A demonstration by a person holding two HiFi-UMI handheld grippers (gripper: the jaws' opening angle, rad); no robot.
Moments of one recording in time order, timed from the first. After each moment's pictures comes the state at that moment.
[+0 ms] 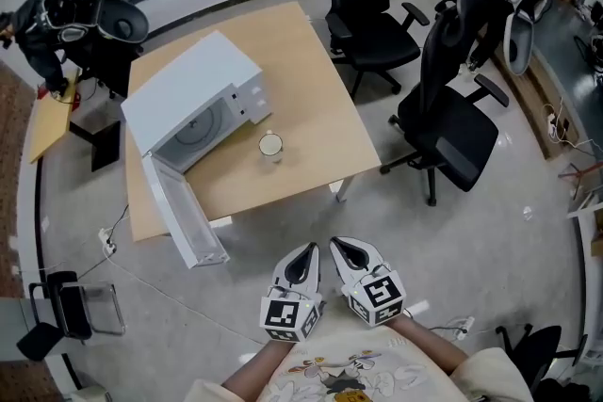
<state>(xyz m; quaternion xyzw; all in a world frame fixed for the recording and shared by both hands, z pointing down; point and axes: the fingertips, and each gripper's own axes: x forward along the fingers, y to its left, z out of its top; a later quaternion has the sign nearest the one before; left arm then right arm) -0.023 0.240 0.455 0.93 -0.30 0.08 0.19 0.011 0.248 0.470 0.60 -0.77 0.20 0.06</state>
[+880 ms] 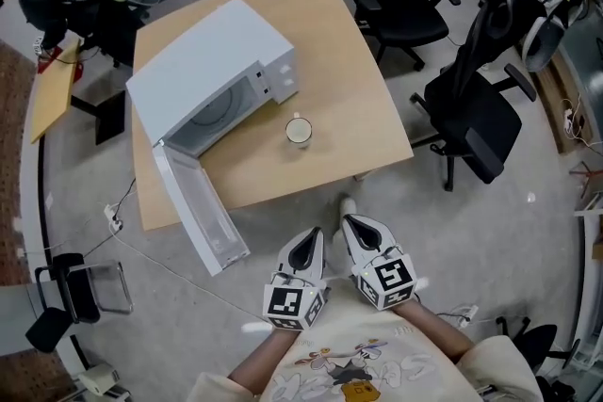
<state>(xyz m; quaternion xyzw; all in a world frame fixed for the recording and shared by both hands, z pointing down) -0.062 0.153 0.484 0.91 -0.33 0.09 0.23 -0.007 0.156 0.498 0.60 -0.76 0.22 0.07</state>
